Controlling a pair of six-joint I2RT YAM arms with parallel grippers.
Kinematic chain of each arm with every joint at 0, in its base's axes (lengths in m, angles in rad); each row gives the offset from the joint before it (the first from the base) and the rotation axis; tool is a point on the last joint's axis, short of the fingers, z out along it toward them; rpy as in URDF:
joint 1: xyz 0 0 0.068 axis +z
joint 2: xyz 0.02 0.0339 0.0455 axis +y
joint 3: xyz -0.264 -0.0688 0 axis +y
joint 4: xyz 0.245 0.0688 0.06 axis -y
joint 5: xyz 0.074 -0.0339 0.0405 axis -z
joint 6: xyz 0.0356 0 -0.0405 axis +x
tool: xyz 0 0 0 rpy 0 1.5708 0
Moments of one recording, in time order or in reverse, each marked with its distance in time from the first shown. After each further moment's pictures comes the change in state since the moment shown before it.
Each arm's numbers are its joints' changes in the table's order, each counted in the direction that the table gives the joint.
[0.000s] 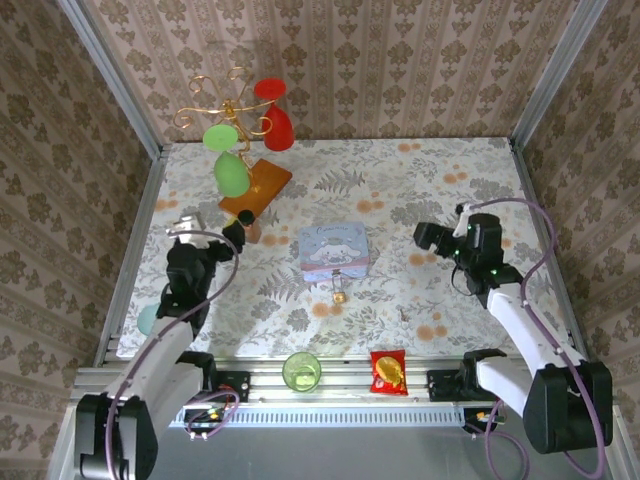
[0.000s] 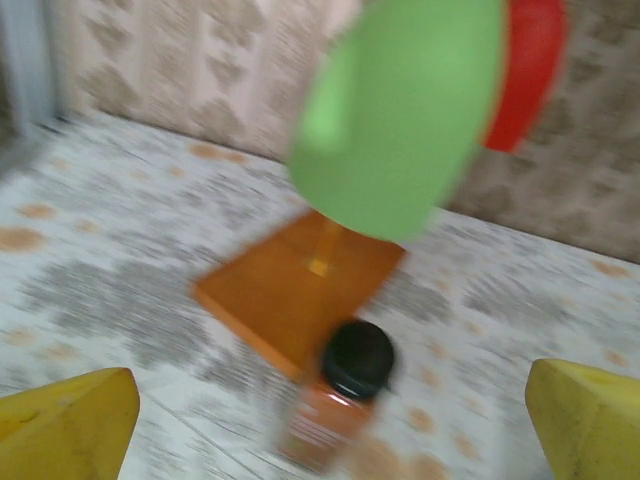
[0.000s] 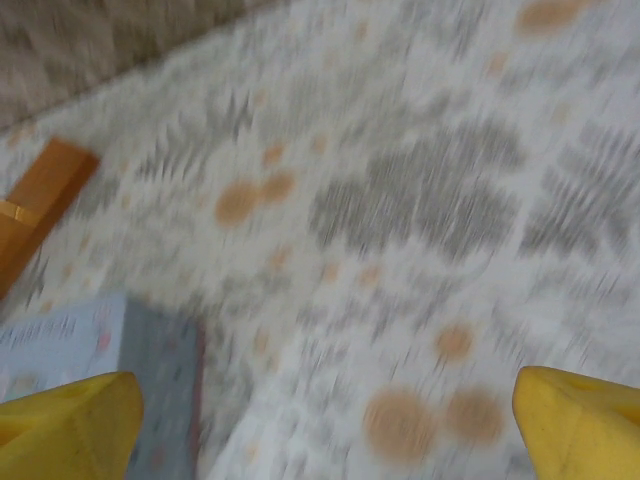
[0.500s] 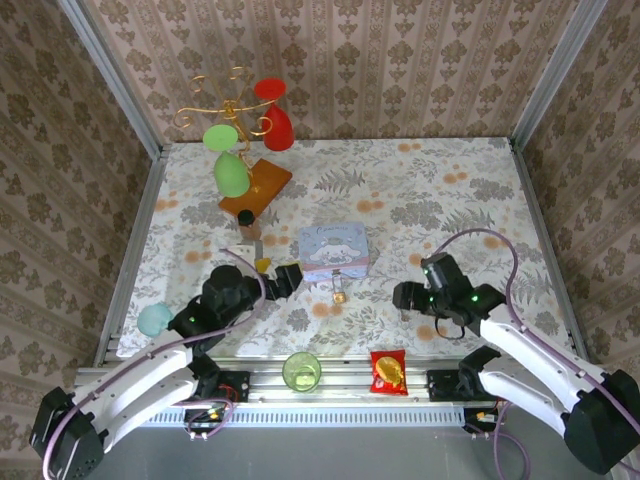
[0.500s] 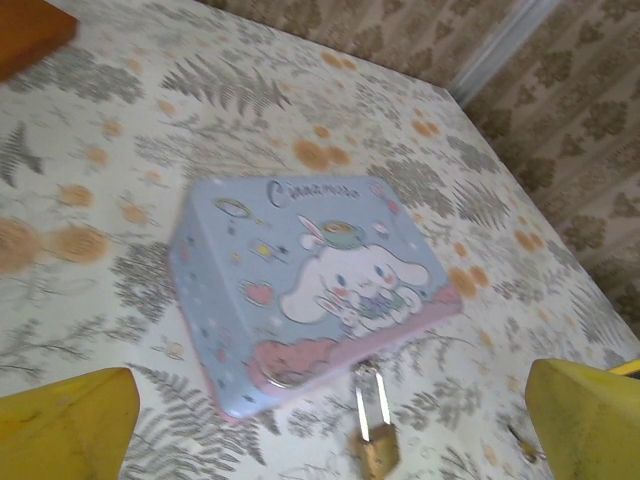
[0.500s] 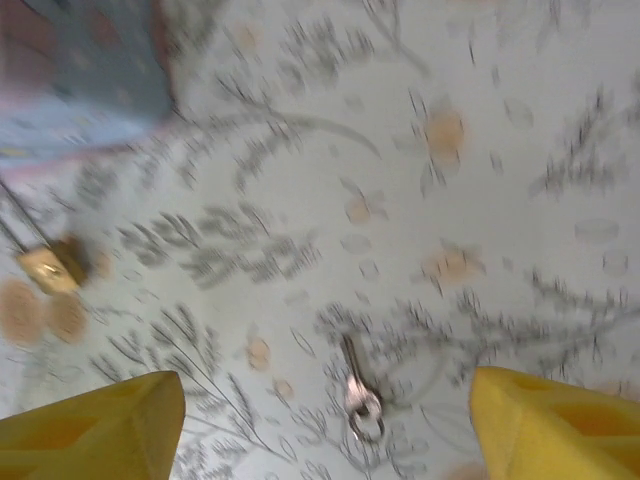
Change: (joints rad) left arm -0.548 -0.110 -0.004 -0.237 0.005 -0.223; right arm 0.430 -0.128 0.085 -0.466 0.154 0.262
